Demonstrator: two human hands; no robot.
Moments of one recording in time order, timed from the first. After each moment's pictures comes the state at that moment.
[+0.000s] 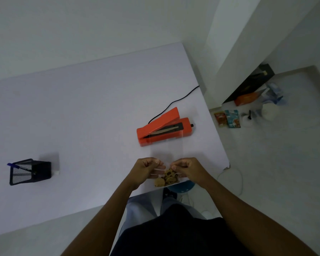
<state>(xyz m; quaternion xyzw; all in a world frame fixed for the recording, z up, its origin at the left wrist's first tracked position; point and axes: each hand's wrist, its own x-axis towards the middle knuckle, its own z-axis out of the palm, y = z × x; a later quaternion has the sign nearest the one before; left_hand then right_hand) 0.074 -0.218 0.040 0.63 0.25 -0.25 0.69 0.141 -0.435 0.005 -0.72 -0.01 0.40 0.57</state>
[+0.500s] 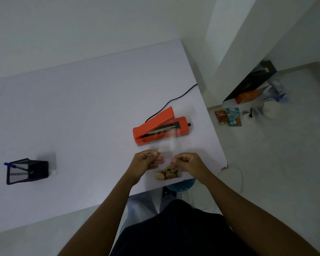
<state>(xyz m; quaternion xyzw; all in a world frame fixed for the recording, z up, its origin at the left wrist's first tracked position) 0.096 -0.228 0.034 0.59 0.31 -0.20 0.72 0.158 -0.442 0.005 -0.70 0.03 0.39 0.60</state>
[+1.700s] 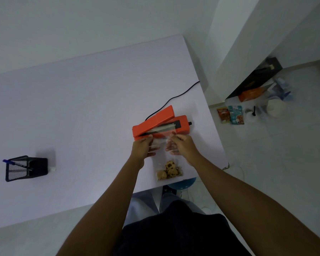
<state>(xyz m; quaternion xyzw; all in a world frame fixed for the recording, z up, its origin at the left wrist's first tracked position) 0.145 -0.227 0.029 0.57 0.42 -0.12 0.69 0.207 -0.395 0.015 -0.69 0.12 0.38 0.60</state>
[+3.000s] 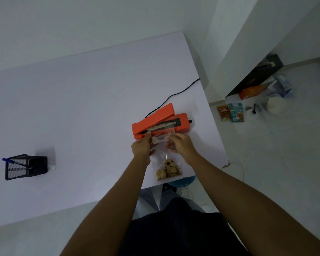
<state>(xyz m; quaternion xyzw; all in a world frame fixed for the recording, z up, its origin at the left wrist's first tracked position) 0.152 -0.240 0.011 0.46 0.58 -0.04 0.67 0.203 -0.388 0.006 -0.69 0.14 0.36 0.61</state>
